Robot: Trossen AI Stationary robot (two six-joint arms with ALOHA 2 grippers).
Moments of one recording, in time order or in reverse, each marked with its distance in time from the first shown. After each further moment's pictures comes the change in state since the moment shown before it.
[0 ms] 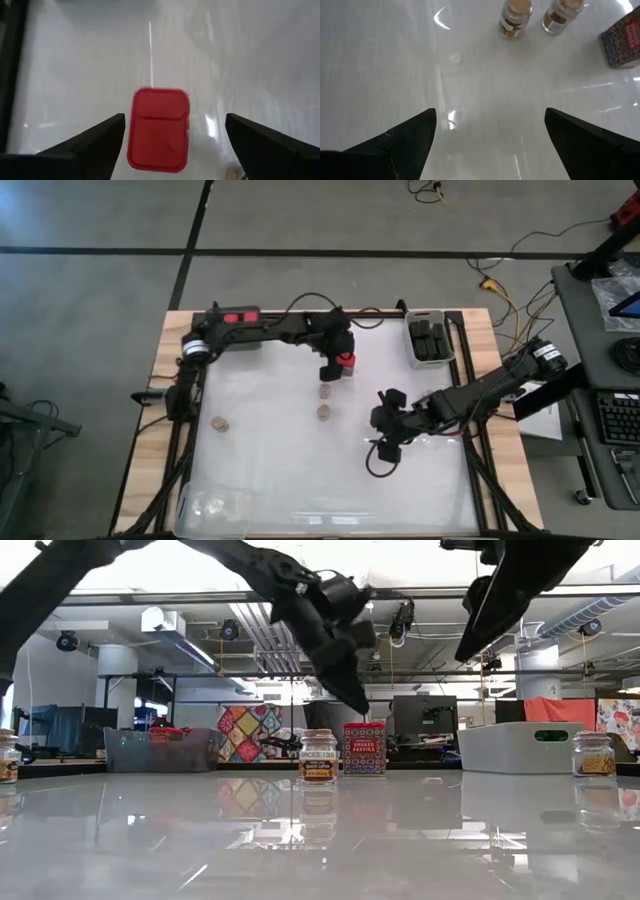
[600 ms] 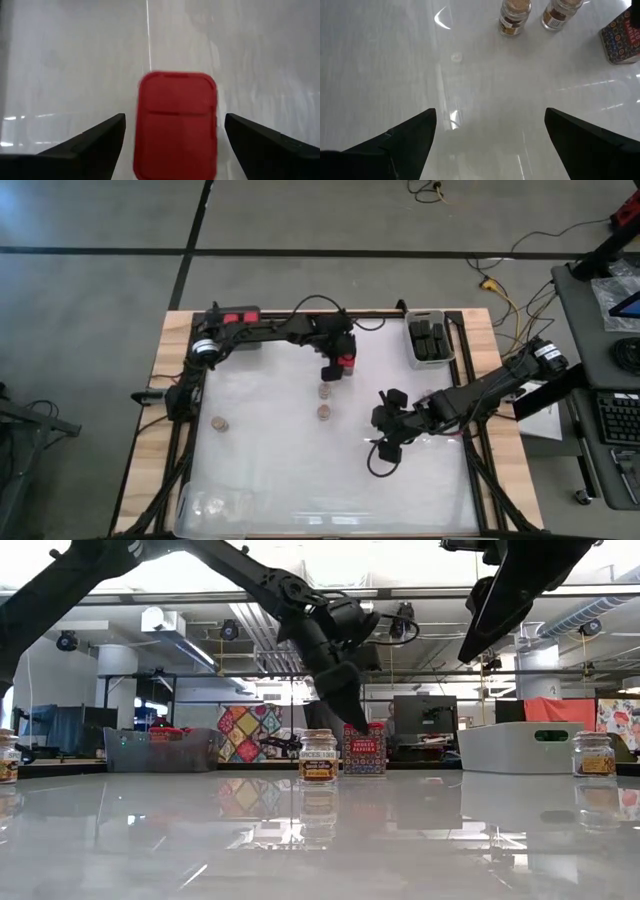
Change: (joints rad) left arm 0.012 0.090 0.032 0.000 -0.001 0.038; right arm 0.002 -0.008 -0.008 -0.003 -0.004 0.023
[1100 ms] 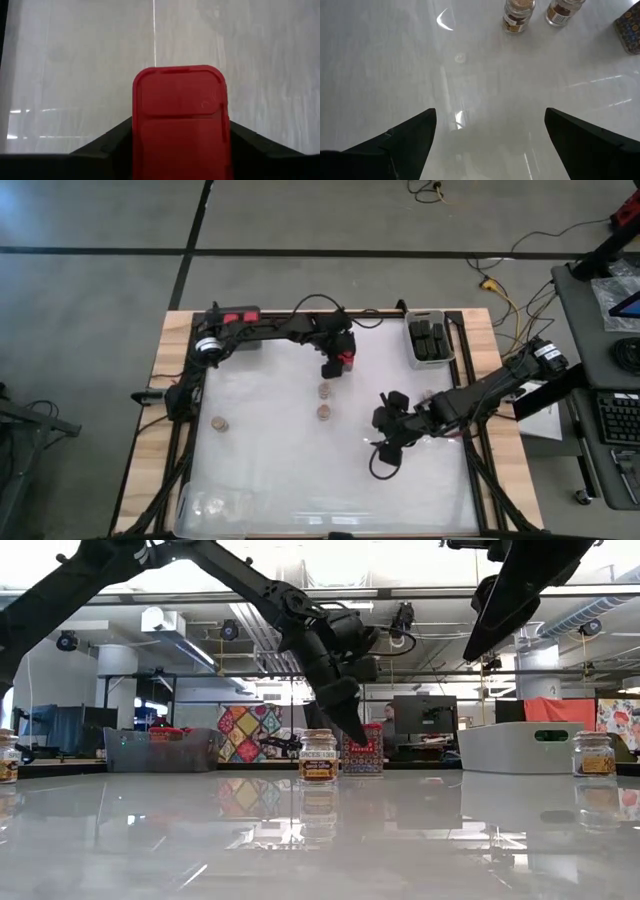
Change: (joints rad) left arm 0.028 0.032 -0.004 0.033 -0.016 0.001; right arm 0.018 0.000 0.001 0.001 0.000 0.054
